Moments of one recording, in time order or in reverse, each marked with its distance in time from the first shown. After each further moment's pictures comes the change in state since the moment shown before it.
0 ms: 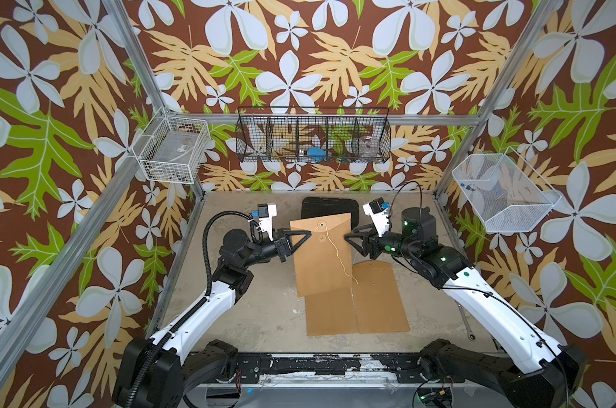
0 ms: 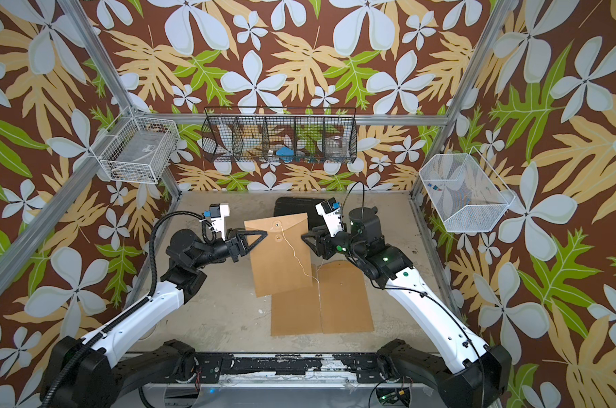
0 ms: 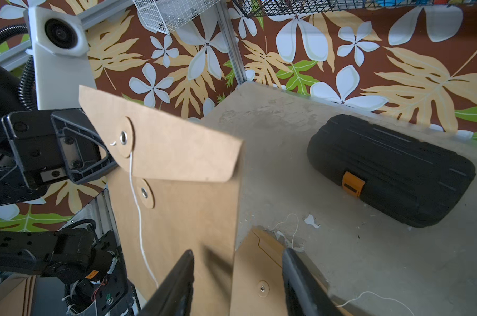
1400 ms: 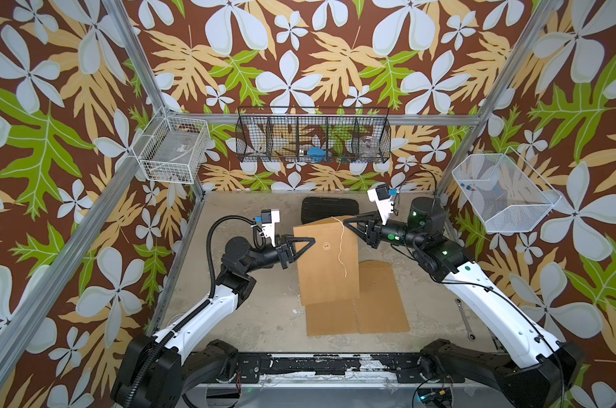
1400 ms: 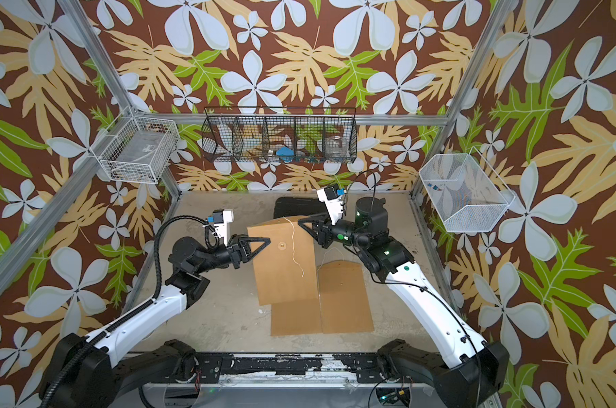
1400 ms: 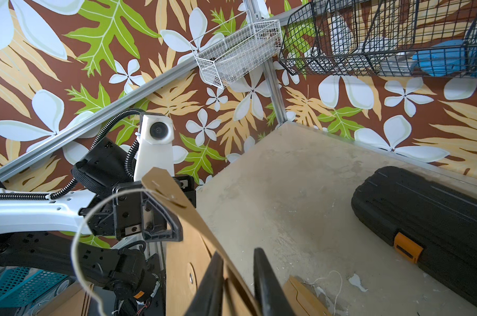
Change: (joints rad) left arm -0.047 0.002 -0.058 0.112 0.024 -0.068; right arm -0.020 0.040 0.079 0.159 -0.184 0.100
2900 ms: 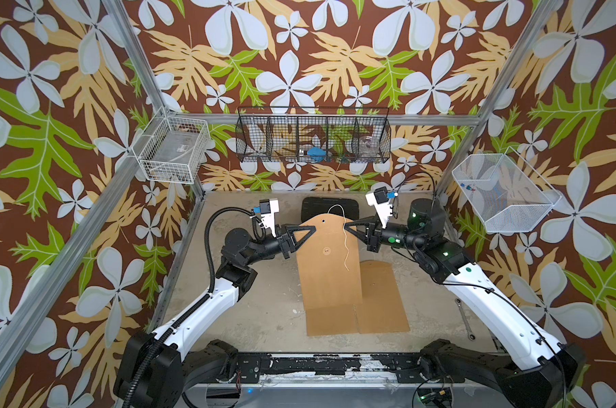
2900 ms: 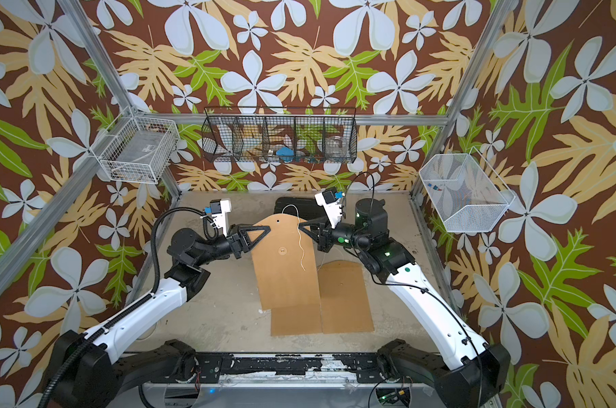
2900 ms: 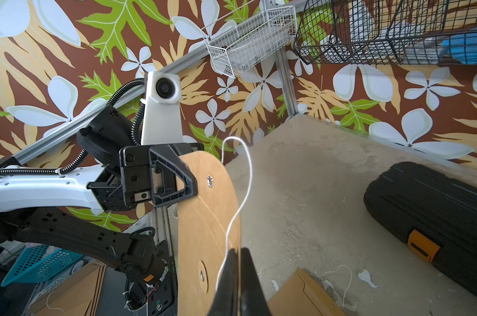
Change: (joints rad) left arm -0.001 0.032 0.105 -0.039 -0.057 0.018; right arm 0.000 -0.010 -0.009 -0.033 -0.048 -0.026
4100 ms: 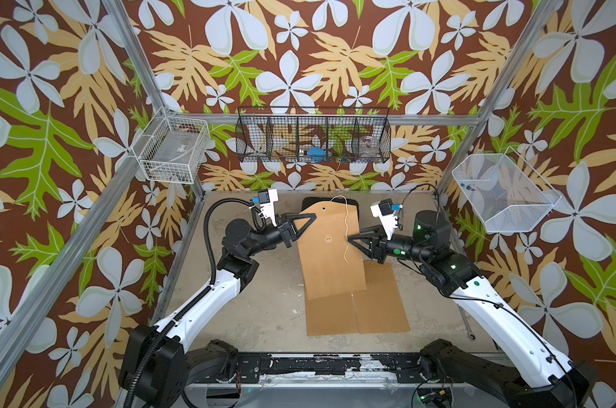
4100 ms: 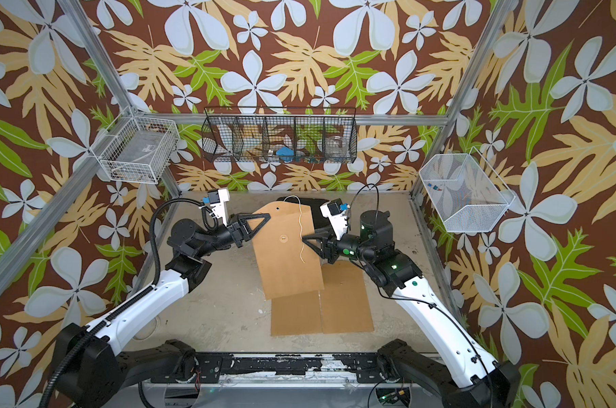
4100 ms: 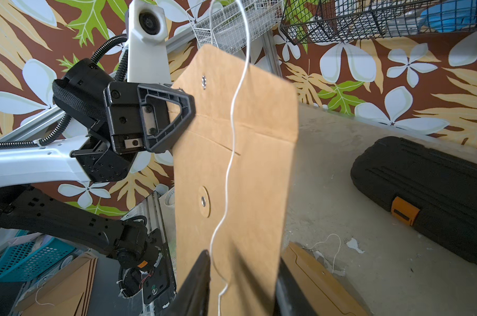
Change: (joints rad) left arm 0.013 0.056 0.105 -0.022 -0.046 0.002; right arm 0.000 -0.112 -0.104 -0.064 0.048 -0.026
